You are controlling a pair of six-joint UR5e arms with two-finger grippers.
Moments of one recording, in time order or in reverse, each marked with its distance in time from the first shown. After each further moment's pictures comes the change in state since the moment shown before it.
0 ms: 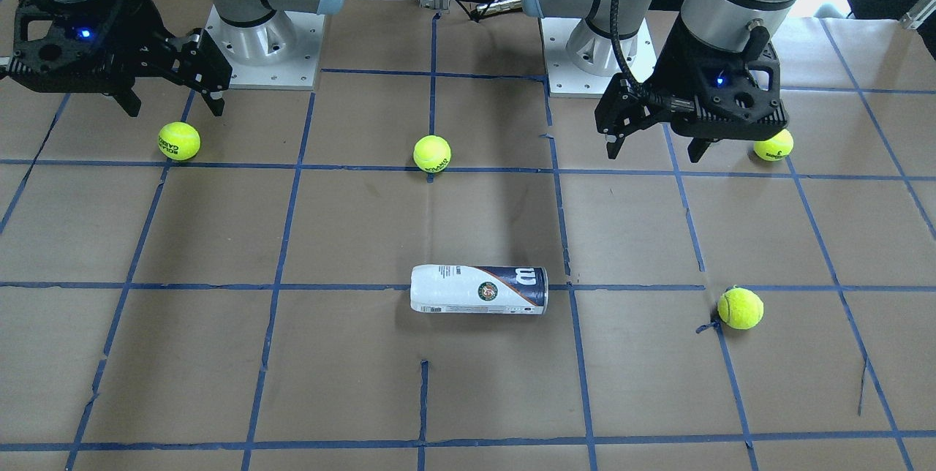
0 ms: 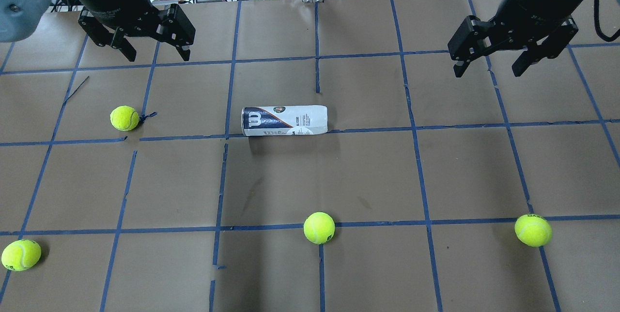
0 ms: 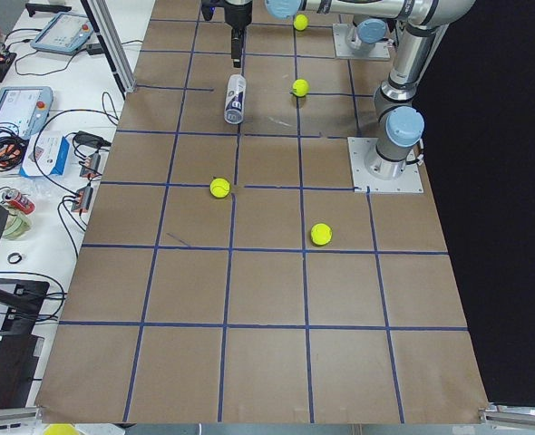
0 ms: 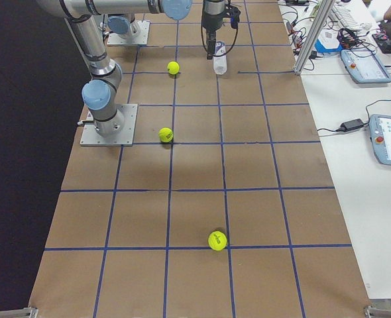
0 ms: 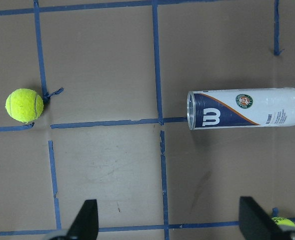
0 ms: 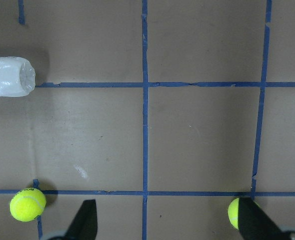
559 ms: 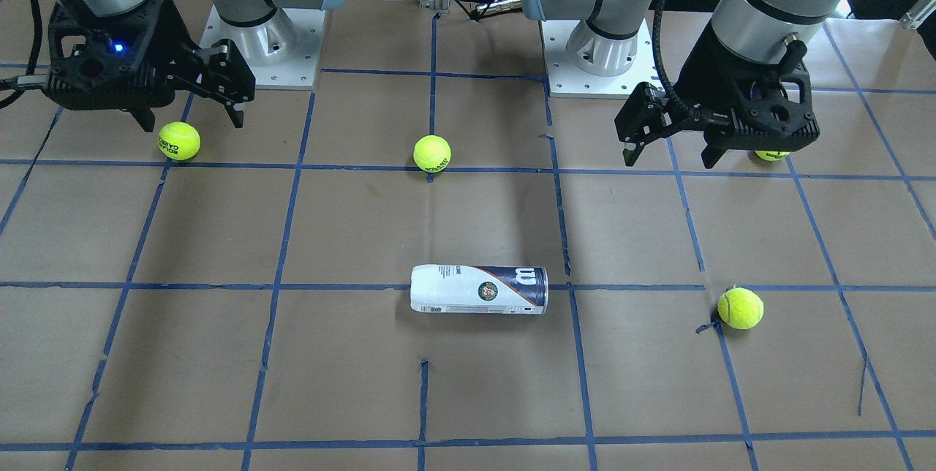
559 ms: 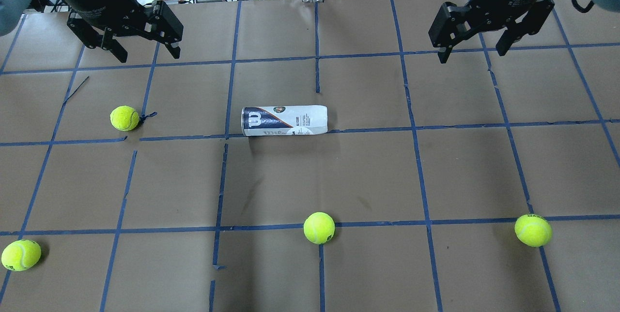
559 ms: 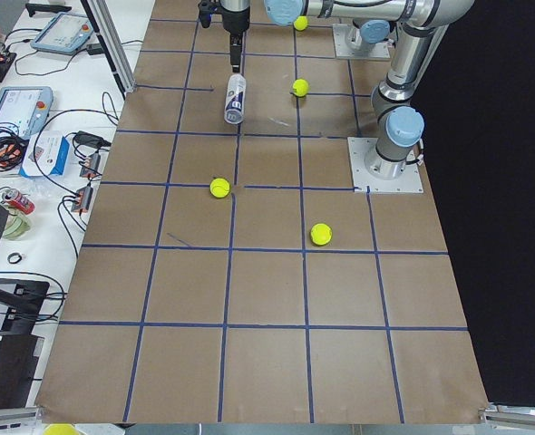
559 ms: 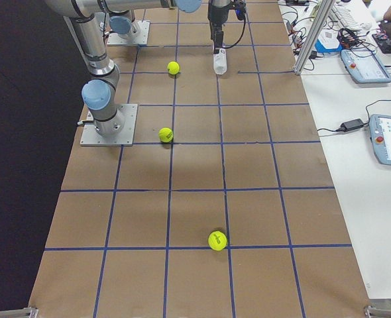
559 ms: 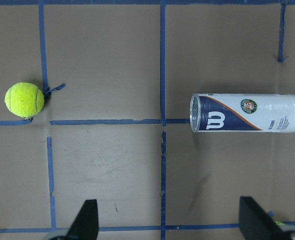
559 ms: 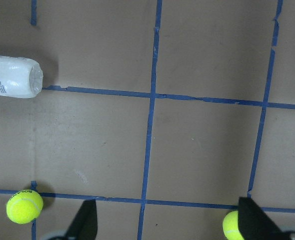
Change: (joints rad) left arm 0.064 -0.013 -0.003 -0.006 -0.061 0.004; right arm 0.079 0.066 -0.065 -0.001 -0.030 -0.012
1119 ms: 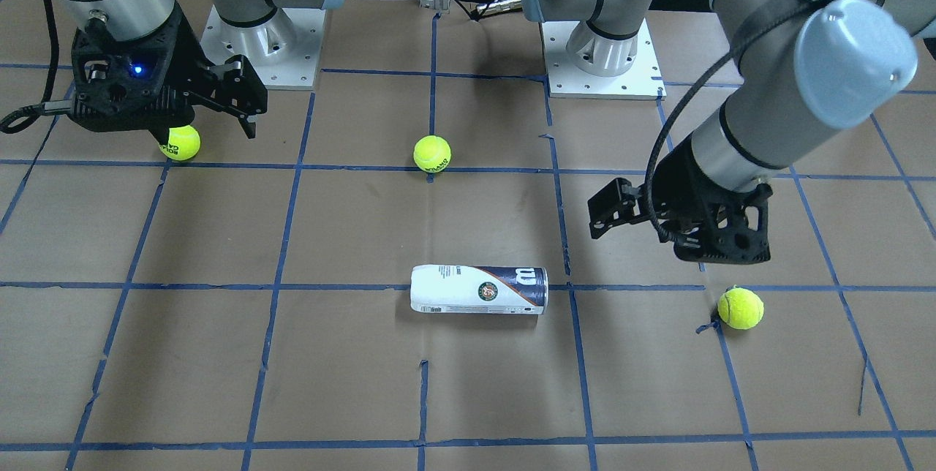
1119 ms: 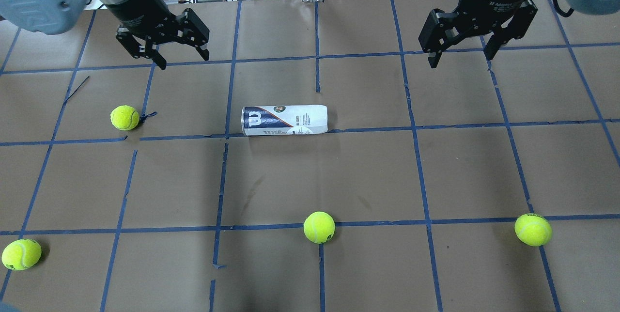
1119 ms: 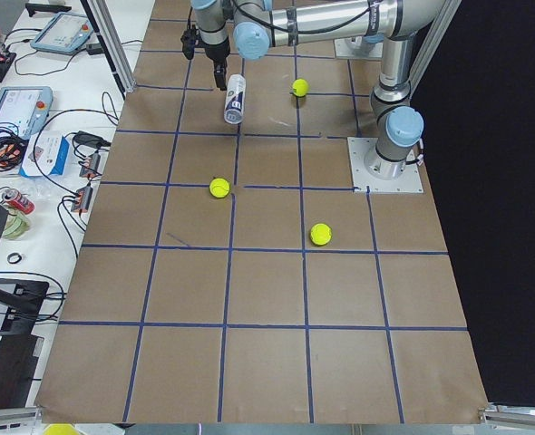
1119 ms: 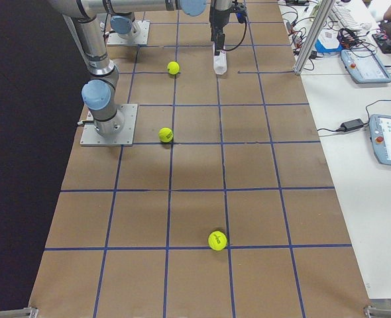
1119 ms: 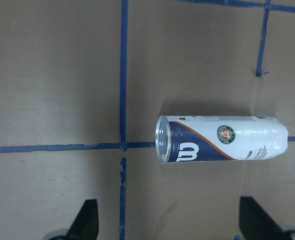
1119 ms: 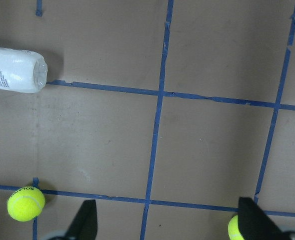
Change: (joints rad) left arm 0.013 -0.206 -0.001 0.101 -0.173 -0.001; right arm 0.007 0.017 0.014 -0.006 0.006 -0.005
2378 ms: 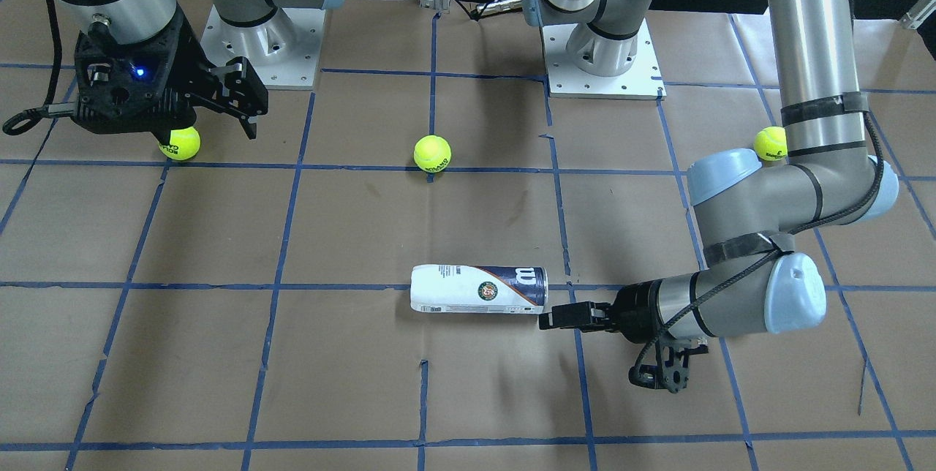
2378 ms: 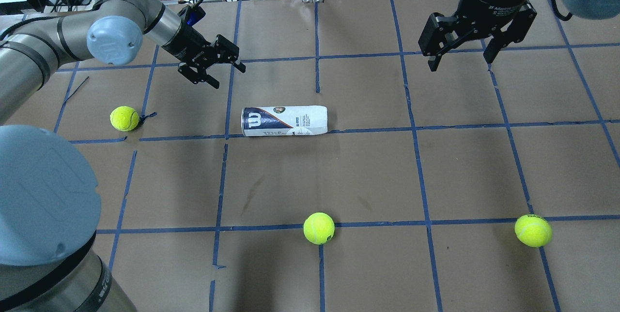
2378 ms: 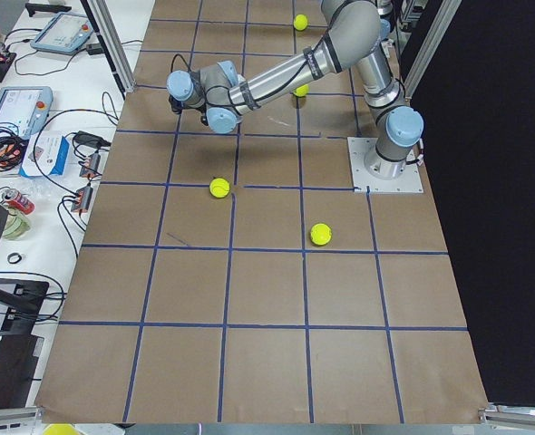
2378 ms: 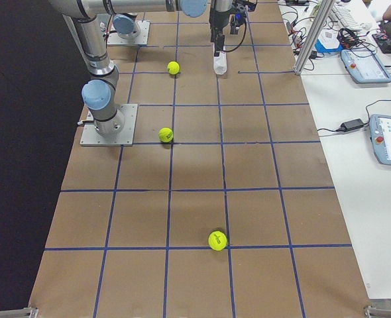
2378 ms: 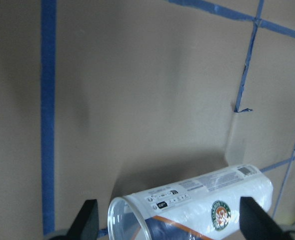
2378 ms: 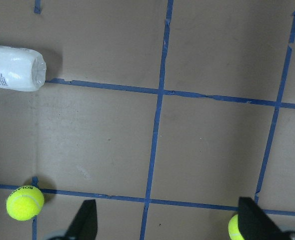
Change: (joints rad) left arm 0.078 -0.288 -0.073 0.139 -0.394 0.128; right arm -0.001 0.000 0.004 -0.001 0.000 0.000
